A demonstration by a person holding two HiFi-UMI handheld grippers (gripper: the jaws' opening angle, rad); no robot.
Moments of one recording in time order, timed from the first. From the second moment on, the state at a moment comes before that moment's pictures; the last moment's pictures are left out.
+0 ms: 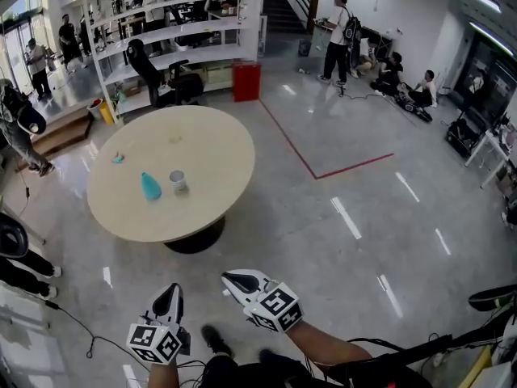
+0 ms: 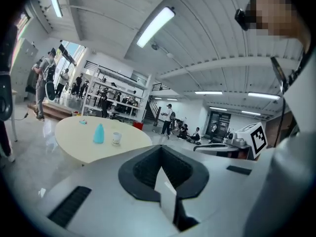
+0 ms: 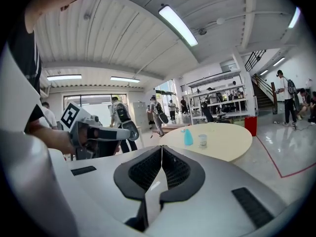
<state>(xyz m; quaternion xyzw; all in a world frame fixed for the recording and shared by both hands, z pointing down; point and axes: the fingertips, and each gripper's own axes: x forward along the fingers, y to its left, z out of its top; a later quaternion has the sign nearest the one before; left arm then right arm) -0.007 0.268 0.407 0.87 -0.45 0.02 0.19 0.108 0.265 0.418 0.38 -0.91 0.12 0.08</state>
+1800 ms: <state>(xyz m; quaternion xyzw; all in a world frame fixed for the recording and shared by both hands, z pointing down) 0.038 0.722 0.399 0.90 -0.39 0.02 0.20 0.150 0.727 0.401 0.43 -0.89 0.12 0.07</state>
